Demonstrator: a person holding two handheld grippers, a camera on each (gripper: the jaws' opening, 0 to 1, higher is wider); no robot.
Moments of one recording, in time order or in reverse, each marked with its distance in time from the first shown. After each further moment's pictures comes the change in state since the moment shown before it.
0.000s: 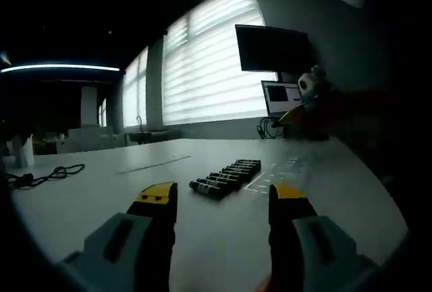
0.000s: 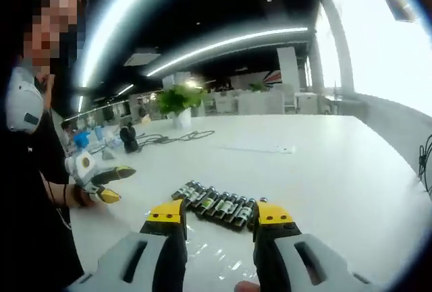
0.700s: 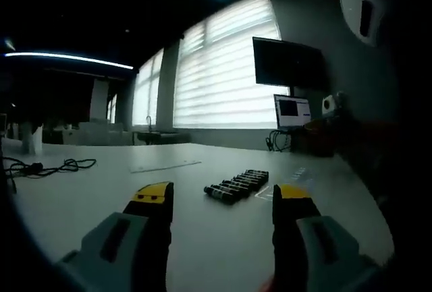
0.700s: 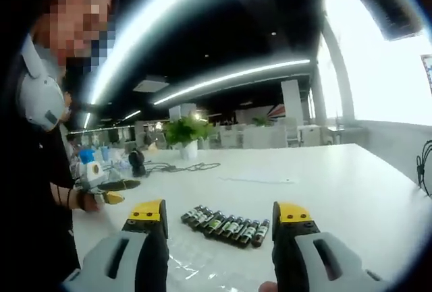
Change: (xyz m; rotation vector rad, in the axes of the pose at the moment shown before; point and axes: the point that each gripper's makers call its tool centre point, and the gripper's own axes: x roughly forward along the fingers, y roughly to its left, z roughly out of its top) left arm -0.022 0.026 0.003 -0.116 -0.031 0.065; right arm -0.032 0.010 0.022 0.005 -0.248 0.027
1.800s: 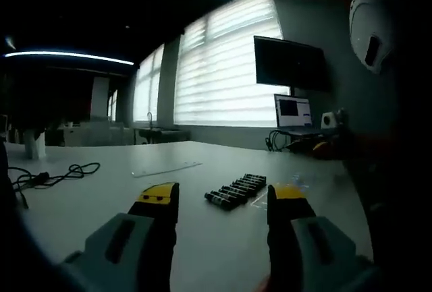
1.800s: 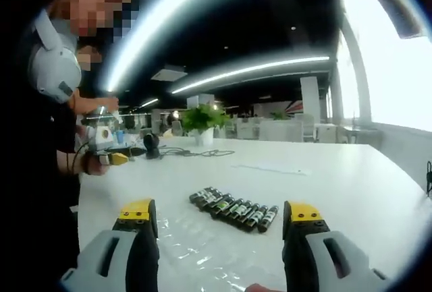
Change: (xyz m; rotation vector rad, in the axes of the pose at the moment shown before) left arm -0.014 -0.007 0.046 0.044 0.024 0.022; right arm -0.008 0.013 -0.032 -0.109 0.075 0.106
